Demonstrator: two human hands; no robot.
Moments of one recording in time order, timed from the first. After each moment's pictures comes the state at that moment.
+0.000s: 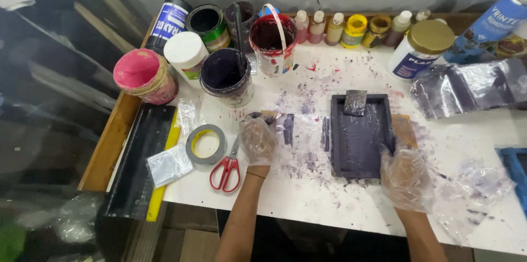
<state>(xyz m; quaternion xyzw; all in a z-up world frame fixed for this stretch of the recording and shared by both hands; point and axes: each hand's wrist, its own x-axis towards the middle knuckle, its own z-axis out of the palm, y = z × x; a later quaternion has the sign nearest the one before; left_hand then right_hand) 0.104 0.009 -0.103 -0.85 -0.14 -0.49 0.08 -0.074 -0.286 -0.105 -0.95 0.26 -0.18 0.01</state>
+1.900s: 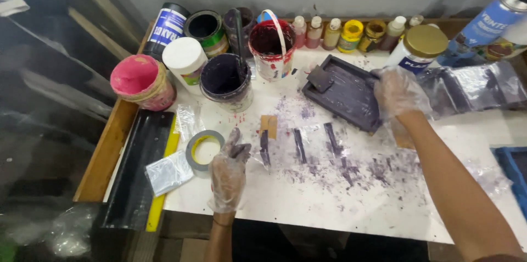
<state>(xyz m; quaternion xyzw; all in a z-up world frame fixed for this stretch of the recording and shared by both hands) 0.006 0.102 0.057 -0.92 0.02 -0.10 -0.39 0.120 -0.325 0.024 -0.96 0.14 -0.03 0.24</state>
